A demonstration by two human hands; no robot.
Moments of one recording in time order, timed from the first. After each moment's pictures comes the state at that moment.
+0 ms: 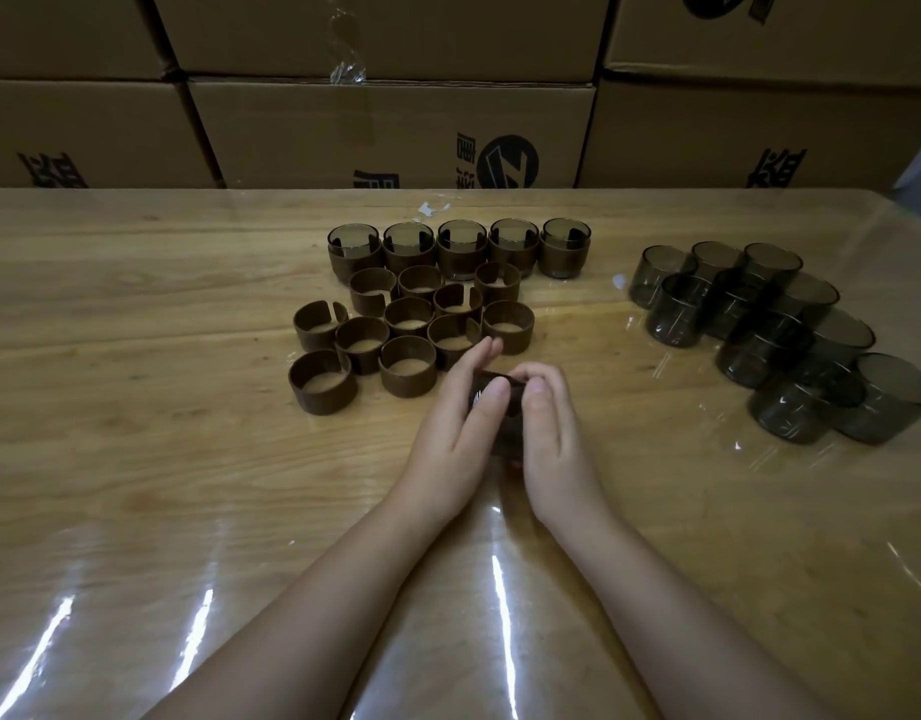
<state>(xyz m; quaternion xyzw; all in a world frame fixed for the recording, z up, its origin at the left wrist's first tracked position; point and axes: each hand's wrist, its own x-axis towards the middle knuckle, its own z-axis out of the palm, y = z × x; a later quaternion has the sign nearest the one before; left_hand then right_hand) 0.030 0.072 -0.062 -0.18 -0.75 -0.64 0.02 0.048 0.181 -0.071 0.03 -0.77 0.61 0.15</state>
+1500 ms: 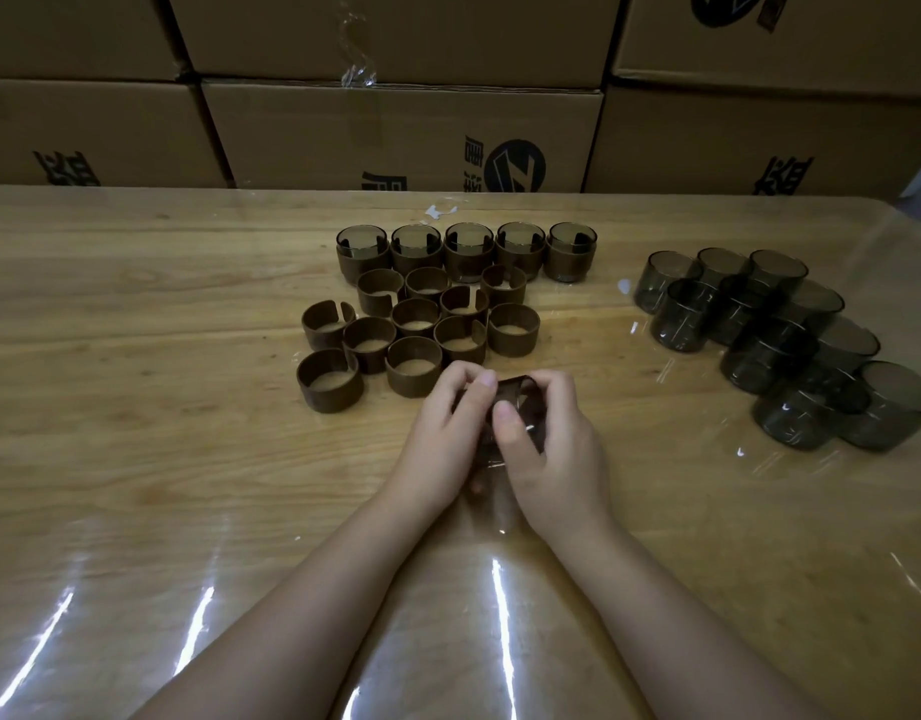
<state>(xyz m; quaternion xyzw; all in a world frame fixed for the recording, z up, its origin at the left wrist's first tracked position) 0.032 0.066 -0.051 -0.12 -0.72 -0.68 -0.04 0.059 0.179 -0.063 0.02 -0.87 0.44 0.24</state>
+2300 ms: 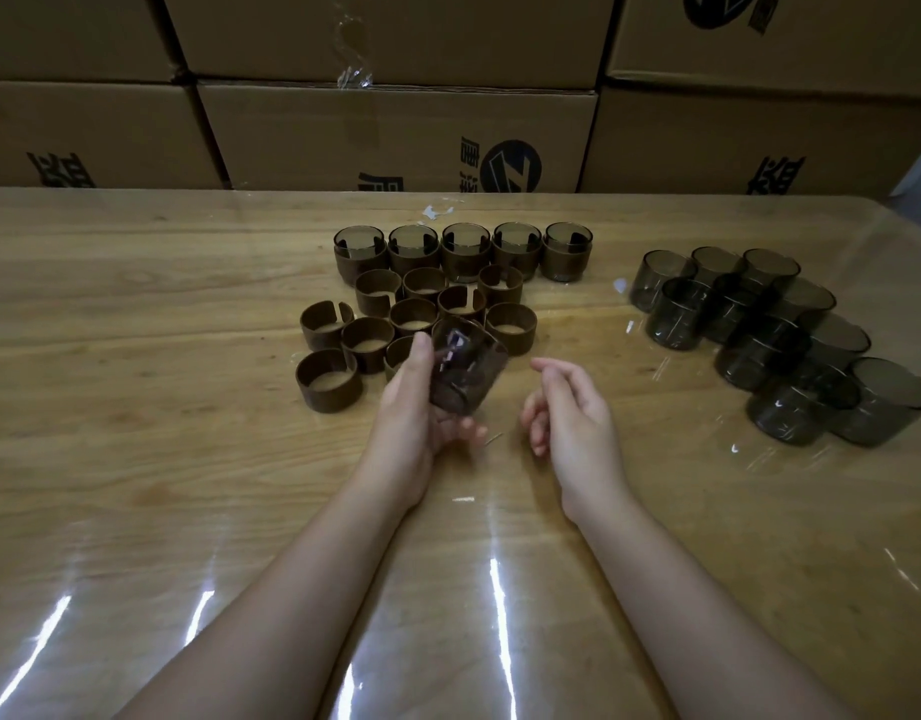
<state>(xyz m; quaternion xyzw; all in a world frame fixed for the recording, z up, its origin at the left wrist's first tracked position) 0.016 0.054 -0.056 0.00 -0.53 -0.84 -0.09 0.038 0.196 -0.066 -0.09 -0.69 0.71 0.11</state>
